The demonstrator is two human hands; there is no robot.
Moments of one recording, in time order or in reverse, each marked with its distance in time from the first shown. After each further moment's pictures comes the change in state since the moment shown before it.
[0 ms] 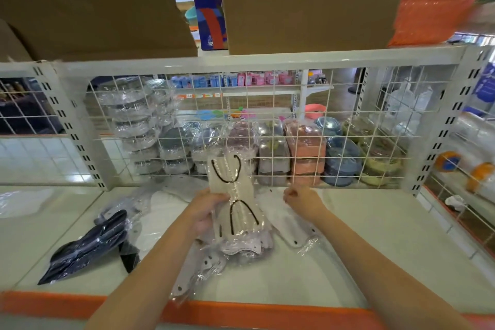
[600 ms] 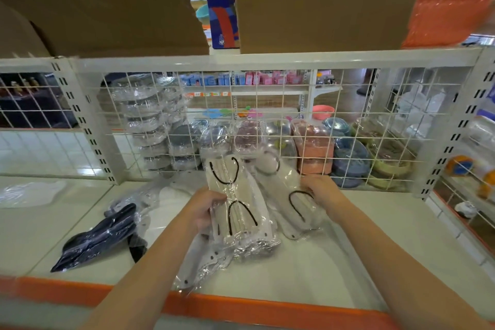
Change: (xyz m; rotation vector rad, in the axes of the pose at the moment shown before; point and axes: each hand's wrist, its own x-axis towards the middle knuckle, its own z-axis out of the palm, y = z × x) left_hand -0.010 0.005 -0.011 -0.015 0.046 -0.058; right_hand -0.004 -0.008 -0.027 0.493 0.099 0.061
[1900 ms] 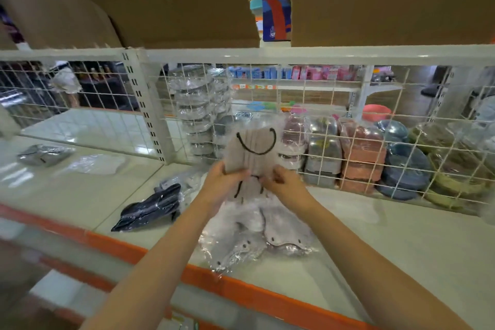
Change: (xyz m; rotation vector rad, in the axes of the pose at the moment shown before) left_hand -0.048 0.022 -0.025 0.055 0.143 0.498; right_hand -0.019 -0.043 0.118 -0.081 -0.372 -0.390
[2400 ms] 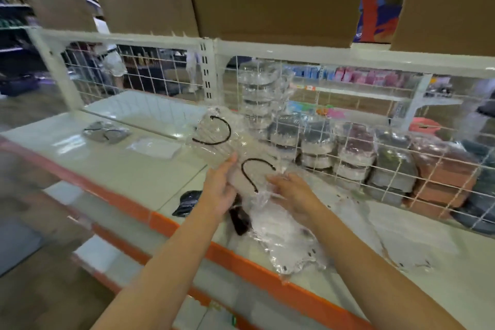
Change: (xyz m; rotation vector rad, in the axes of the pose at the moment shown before) left_hand 0.006 -0.010 -0.135 -0.731 0.257 -0.195; right_hand 0.033 -0.048 0.124 0.581 -0.181 0.330
